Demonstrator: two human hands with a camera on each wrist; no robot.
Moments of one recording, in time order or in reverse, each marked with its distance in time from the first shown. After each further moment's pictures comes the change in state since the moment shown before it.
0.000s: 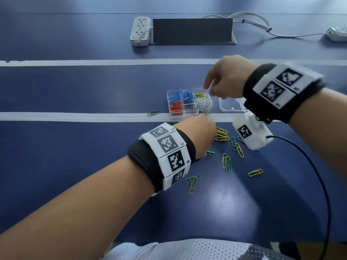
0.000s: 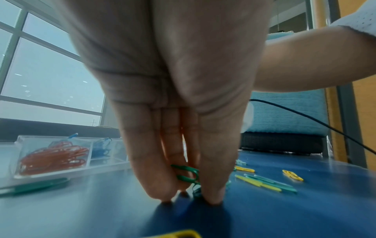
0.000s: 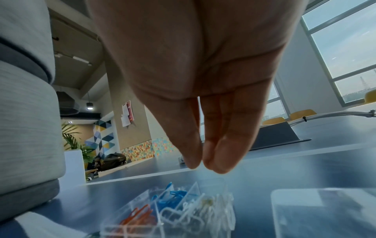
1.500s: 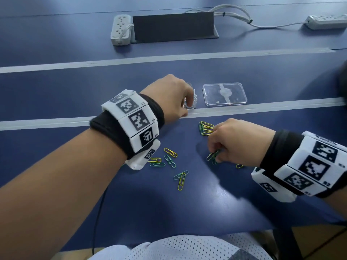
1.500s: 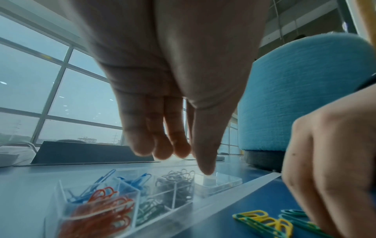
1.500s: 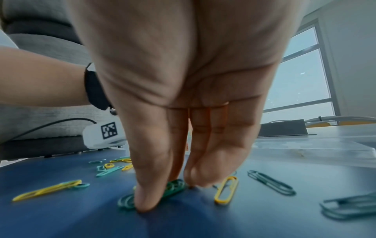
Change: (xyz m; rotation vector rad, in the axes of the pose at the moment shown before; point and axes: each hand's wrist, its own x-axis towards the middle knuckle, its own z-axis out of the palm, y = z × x) left_hand 0.012 -0.042 -0.030 -0.173 0.274 -0.110; right_hand -0.100 0.030 0.058 -0.227 -0.299 -0.222
